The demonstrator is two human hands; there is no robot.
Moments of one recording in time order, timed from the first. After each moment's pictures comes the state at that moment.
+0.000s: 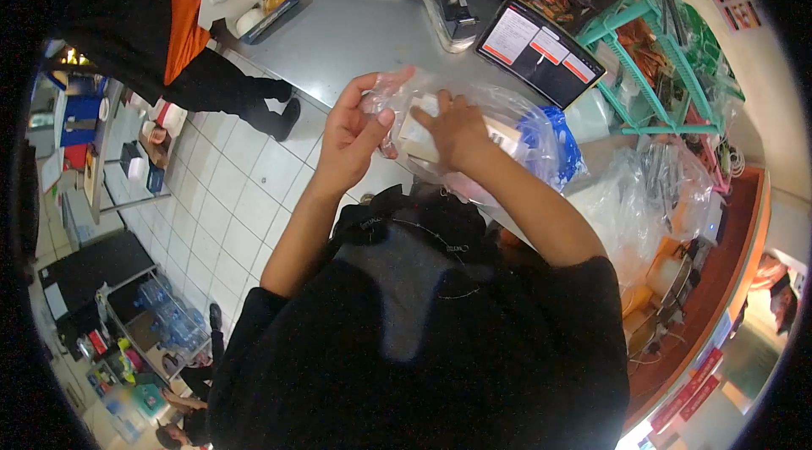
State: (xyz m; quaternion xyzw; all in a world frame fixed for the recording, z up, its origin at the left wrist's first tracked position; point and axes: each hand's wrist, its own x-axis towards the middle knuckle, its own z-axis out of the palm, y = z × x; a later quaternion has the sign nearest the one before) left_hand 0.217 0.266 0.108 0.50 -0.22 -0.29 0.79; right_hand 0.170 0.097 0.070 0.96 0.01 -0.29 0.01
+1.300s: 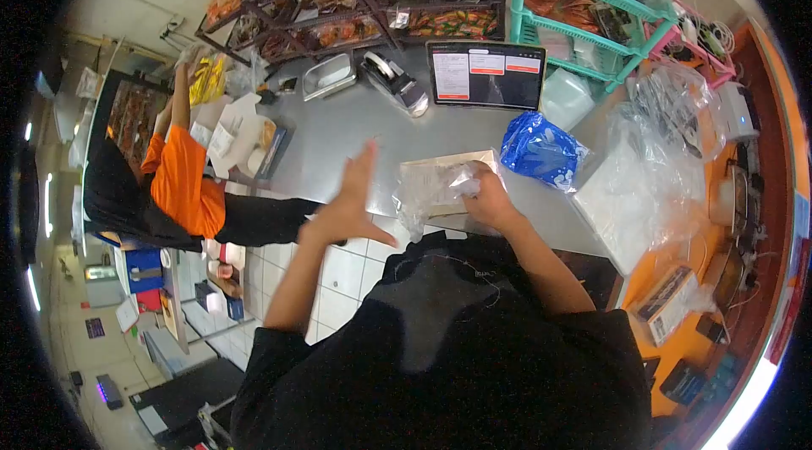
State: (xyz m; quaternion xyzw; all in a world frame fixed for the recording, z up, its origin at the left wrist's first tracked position) left_hand 0.289 0.250 0.094 0.73 -0.63 -0.21 0.17; right_hand 0.073 0.055 -0.043 0.81 -0.23 0.19 -0.50
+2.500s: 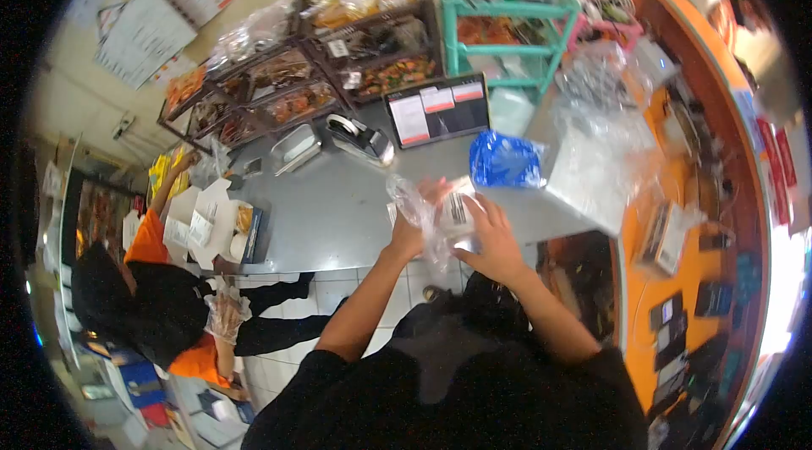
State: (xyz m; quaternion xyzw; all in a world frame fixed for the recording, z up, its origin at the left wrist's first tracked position) left_hand 0.243 0.174 -0.026 0.60 -0.69 -0.14 0.37; right_hand 0.031 0.147 0.050 0.87 -0.32 0.22 -0.31
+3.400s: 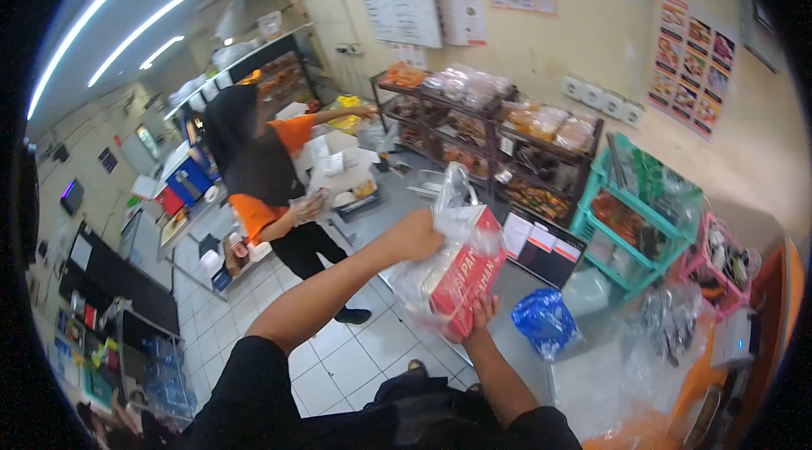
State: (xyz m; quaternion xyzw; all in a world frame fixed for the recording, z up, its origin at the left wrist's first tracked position) left_hand 0.228 0.182 0.215 0.90 -0.38 -0.07 0.22; right_hand 0.109 0.070 -0.070 0.74 0.09 0.66 -0.11
